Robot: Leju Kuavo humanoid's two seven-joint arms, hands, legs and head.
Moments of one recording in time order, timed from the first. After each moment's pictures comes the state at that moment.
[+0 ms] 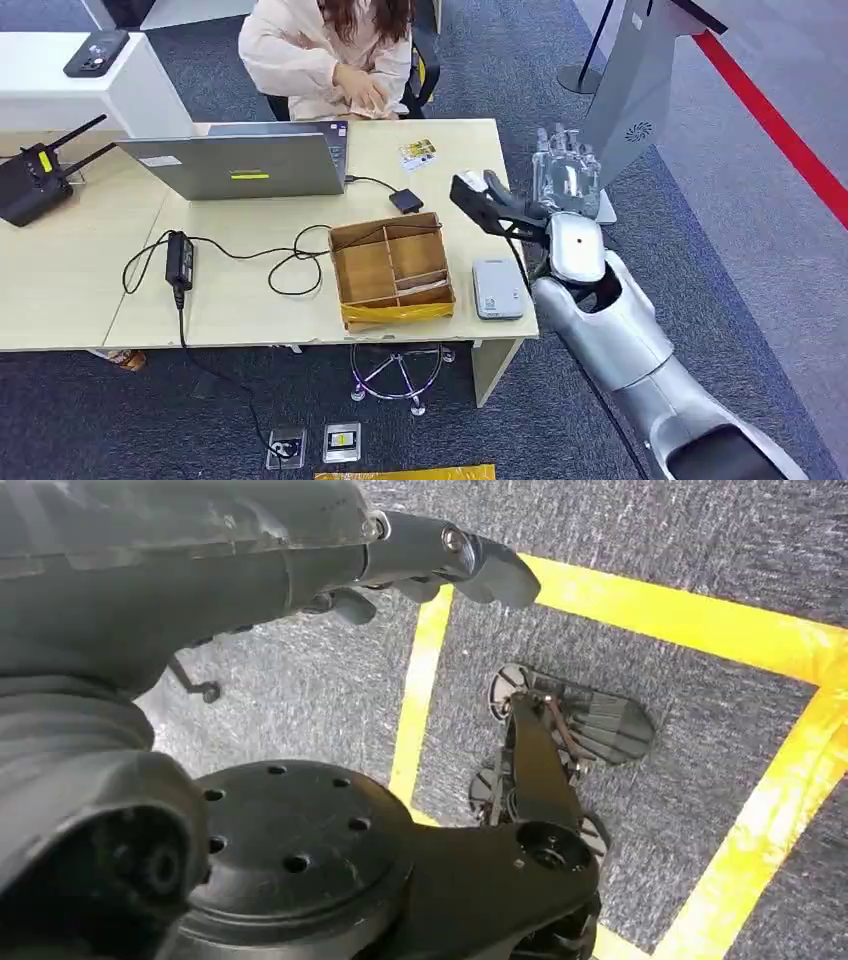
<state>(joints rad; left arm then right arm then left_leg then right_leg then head) -0.10 0.09 -1.09 -0.19 1.22 0.27 0.01 -0.63 -0.20 0.52 -1.26 1.15 0.24 0.68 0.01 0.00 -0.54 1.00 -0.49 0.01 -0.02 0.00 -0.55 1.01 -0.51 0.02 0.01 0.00</state>
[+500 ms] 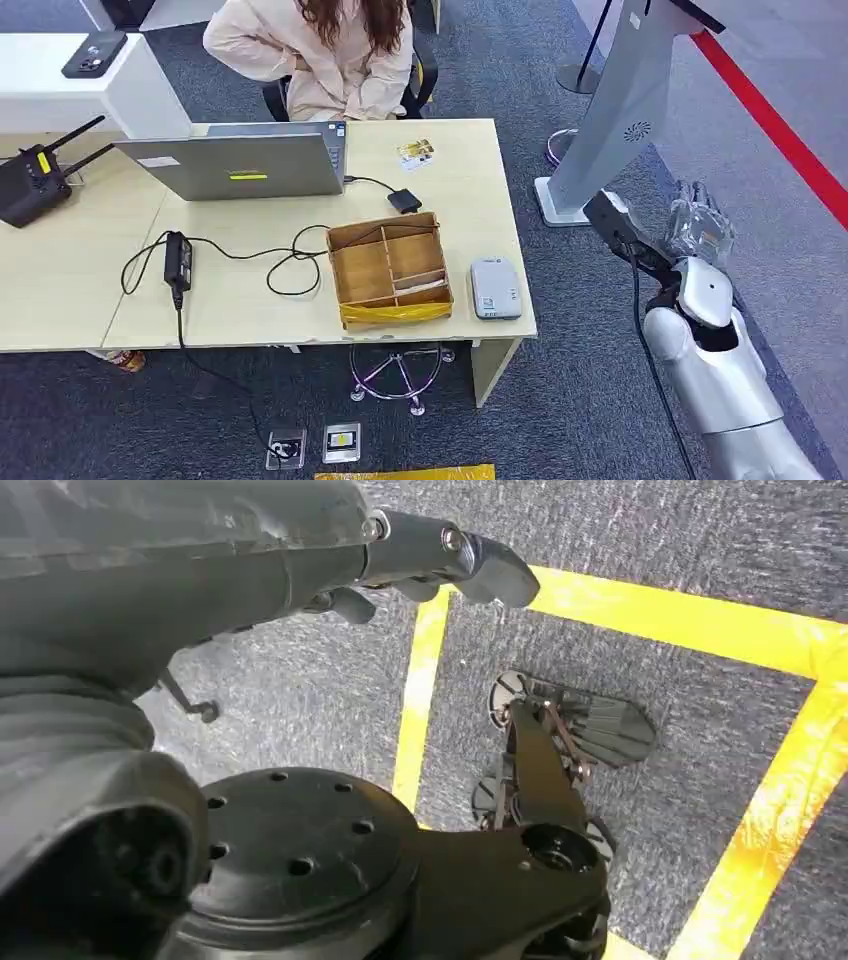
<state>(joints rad) -0.10 0.09 -1.11 -0.19 1.19 0.27 0.00 -0.38 -0.41 0.21 -1.32 0.96 0.12 0.68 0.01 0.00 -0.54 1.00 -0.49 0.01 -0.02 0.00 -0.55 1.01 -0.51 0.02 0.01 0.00</state>
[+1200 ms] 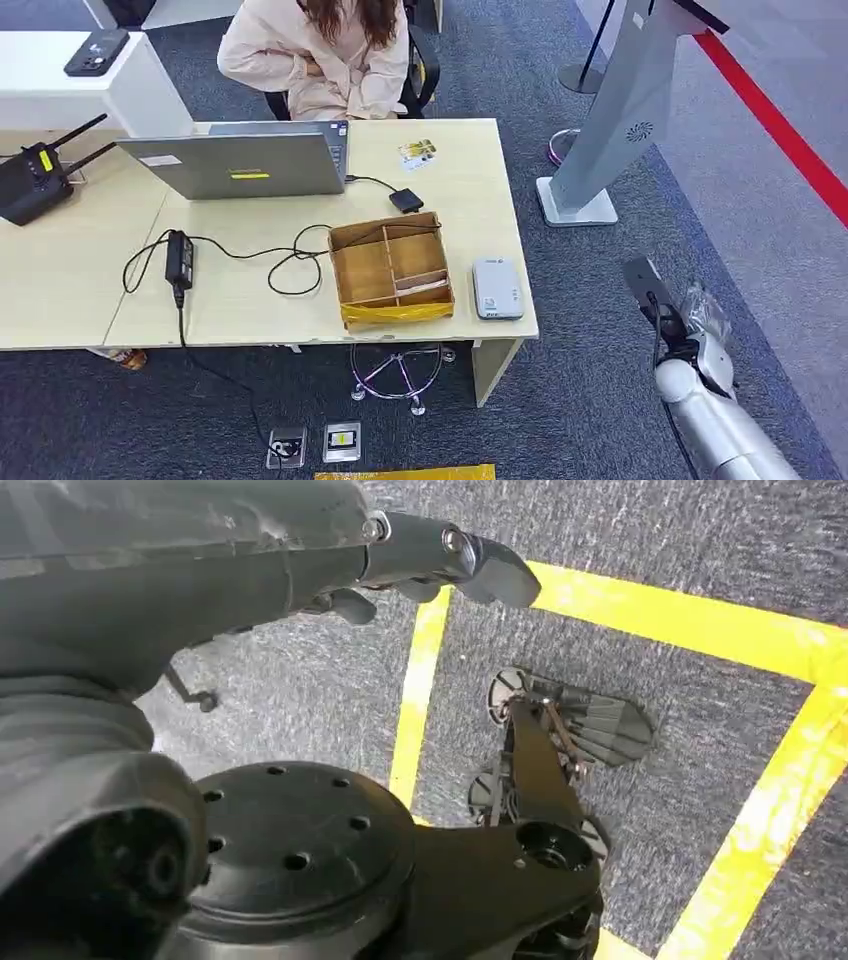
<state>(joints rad) -0.10 0.08 -1.11 -0.19 1.22 0.29 0.01 -0.28 -0.47 0.31 -0.88 0.46 -0.30 0.53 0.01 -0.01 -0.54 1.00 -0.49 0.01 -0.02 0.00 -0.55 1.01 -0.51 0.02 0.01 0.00</state>
